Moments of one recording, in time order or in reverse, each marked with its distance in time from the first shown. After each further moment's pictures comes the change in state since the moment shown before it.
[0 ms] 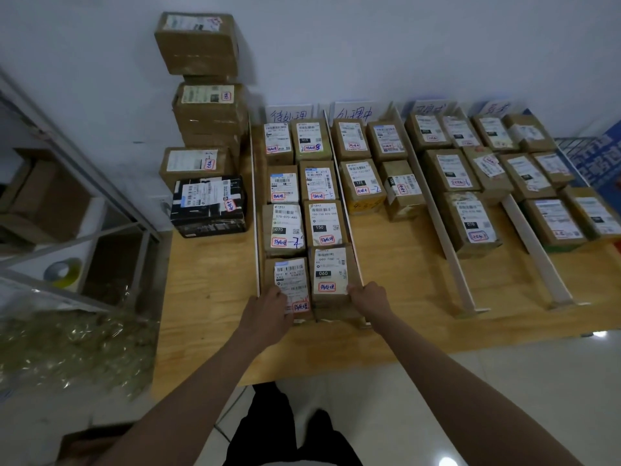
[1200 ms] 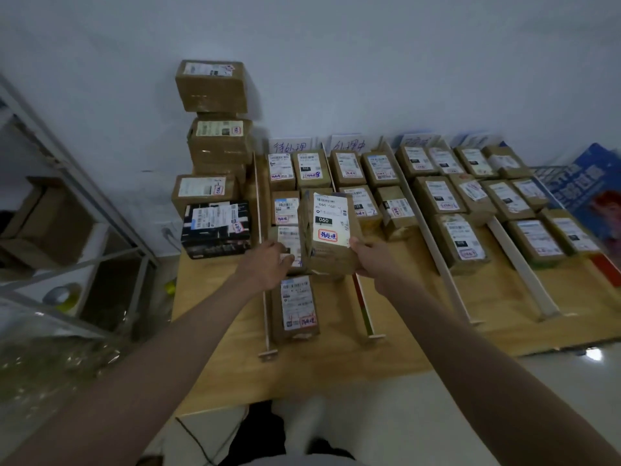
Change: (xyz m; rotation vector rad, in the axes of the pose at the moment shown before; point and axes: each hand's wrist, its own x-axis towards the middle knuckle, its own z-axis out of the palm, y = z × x) left_hand 0.042 -0.027 -0.130 -0.161 0.156 0.002; right_hand -0.048 -0.116 -0.062 0.438 0.027 -0.174
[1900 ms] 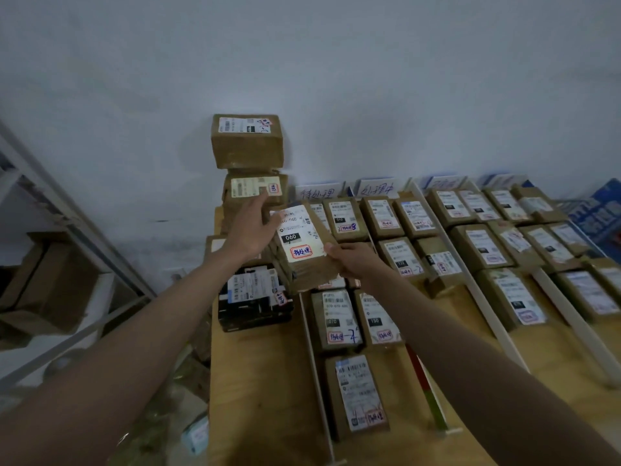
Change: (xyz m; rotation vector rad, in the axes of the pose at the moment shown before) left_hand 0.150 -0.142 -0.173 -0.462 0.268 0.010; right_hand 0.062 -0.164 0.148 -0.046 -0.190 -0.043
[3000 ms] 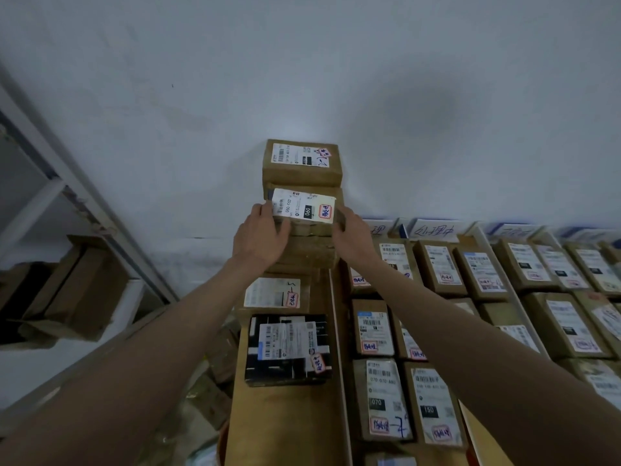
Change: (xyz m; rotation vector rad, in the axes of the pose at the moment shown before) left_hand 0.098 -0.057 -0.044 0.298 0.220 -0.152; right_hand 0.162 -0.109 0.090 -0.483 0.161 -0.582
